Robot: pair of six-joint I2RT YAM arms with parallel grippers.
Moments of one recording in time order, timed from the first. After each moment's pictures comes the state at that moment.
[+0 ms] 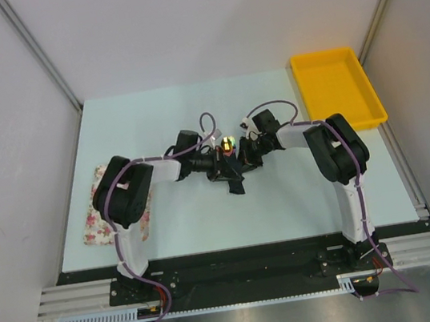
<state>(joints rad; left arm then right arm) -0.48 1.98 1.04 0.17 0.93 -0.65 0.42 2.13 1.28 -0.18 -0.74 0.58</state>
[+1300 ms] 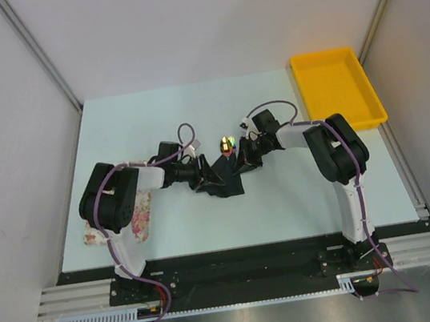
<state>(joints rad) -0.35 1.90 0.87 0.14 0.89 -0.65 0.43 2.13 1.29 -0.19 -0.74 0.59</state>
